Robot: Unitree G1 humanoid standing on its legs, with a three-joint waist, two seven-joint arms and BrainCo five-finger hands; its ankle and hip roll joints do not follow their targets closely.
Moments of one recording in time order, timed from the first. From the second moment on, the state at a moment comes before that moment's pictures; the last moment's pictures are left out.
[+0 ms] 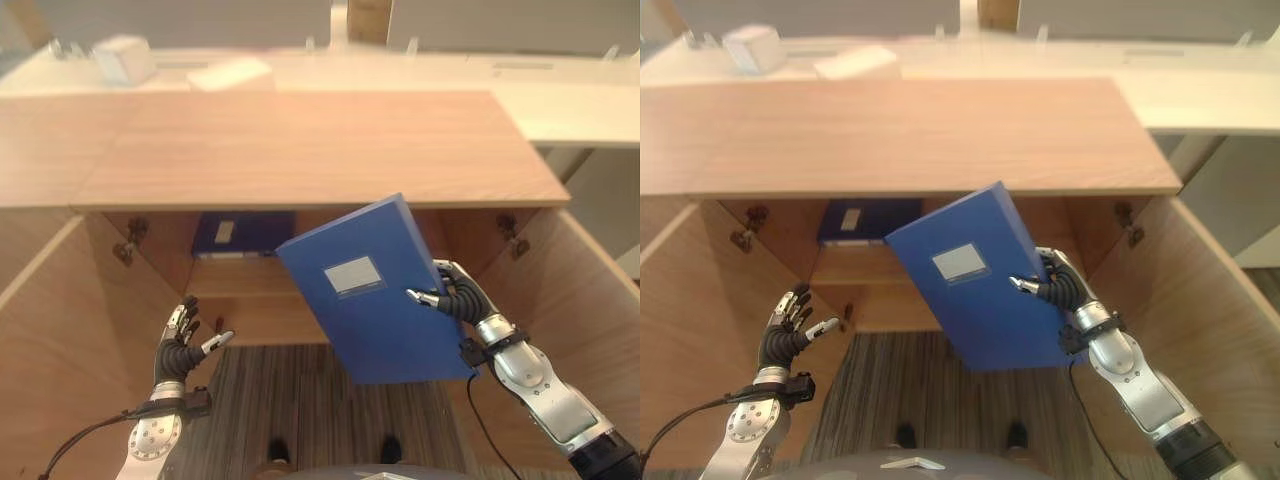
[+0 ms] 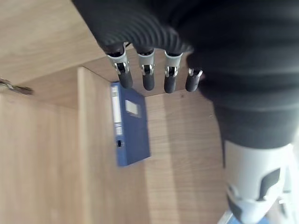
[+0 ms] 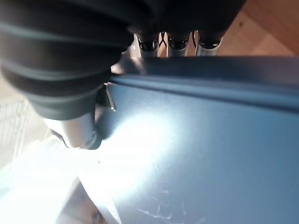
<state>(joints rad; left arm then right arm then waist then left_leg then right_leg) 0.32 0.44 -0.13 0.09 -0.32 -0.31 0.01 -0.03 -0.72 0.40 -0.12 0.00 -0.22 0.04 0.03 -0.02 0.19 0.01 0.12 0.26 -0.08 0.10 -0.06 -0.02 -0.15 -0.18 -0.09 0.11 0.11</state>
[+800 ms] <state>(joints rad) -0.01 0.39 -0.31 0.65 -0.18 -0.36 0.12 -0.61 -0.30 0.52 0.68 0.03 -0.18 -0.17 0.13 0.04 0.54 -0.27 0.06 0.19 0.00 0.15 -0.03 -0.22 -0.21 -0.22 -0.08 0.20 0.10</state>
